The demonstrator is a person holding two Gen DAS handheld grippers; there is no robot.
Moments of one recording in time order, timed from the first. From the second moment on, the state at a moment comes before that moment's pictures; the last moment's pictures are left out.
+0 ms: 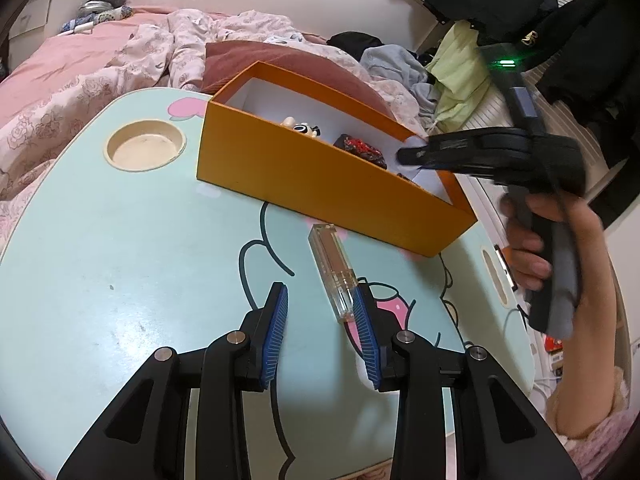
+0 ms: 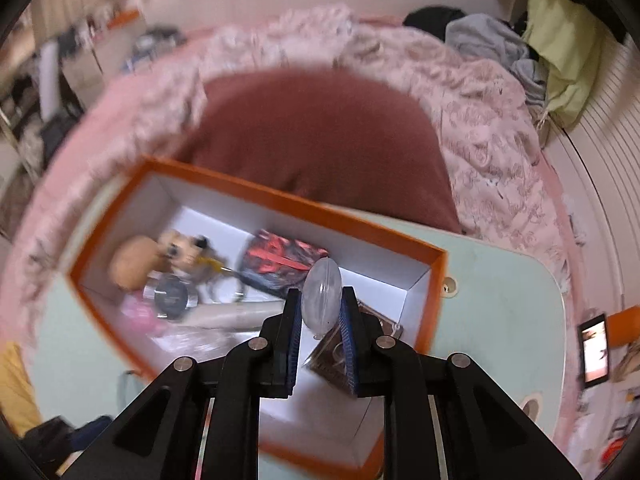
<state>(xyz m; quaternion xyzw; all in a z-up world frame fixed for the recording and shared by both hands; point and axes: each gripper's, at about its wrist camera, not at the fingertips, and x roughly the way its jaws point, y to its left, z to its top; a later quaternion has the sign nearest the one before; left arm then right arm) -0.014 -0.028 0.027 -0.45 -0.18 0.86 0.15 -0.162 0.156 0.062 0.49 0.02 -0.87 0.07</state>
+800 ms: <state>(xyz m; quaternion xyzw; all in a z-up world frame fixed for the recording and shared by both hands) -0.044 -0.056 0.068 -0.41 -0.17 0.89 0.13 -0.042 0.170 0.063 0.43 -0.07 -0.88 0.17</state>
